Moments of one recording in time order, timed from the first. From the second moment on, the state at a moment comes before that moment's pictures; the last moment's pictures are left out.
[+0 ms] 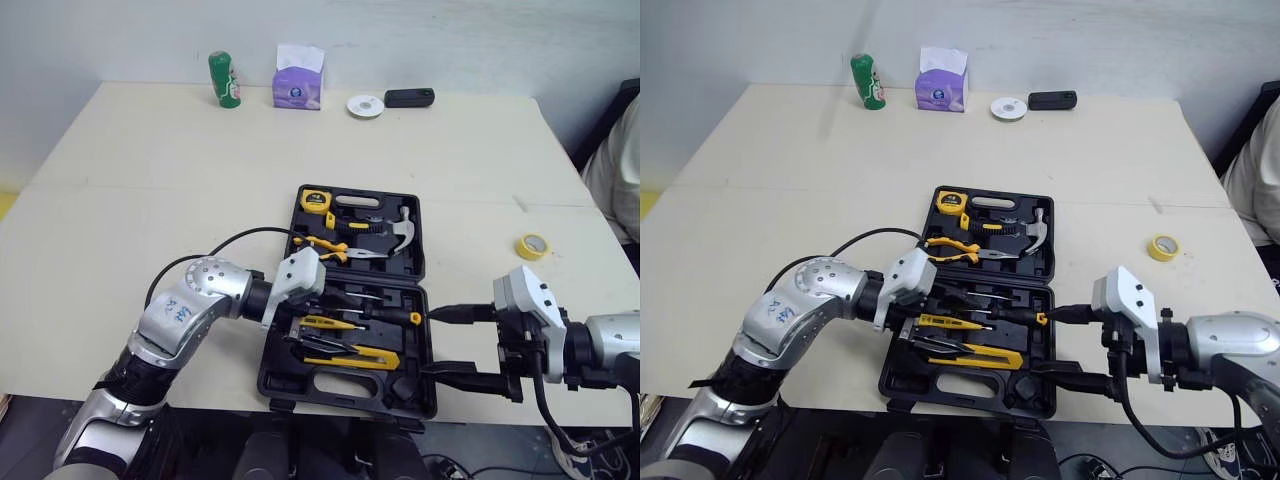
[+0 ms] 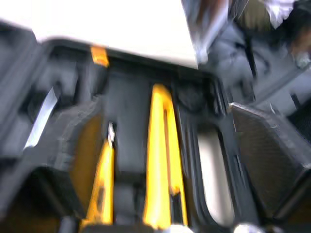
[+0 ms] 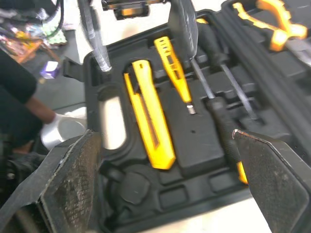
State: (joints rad) left arm -0.51 0.54 -0.26 -0.30 -0.44 0.61 -1.13; right arm 0.05 -1.04 -0.32 -0.67 0.89 0.81 1.00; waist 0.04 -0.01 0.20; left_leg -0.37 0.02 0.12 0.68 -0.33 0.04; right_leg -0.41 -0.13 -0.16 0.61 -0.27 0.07
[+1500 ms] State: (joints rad) left arm -0.44 0.65 -0.34 -0.11 -0.33 0.44 -1.30; right arm 0.11 -0.99 -0.30 -0.66 0.81 0.77 0.93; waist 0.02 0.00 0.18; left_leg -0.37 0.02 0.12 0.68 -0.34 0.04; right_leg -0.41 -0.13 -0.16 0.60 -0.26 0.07
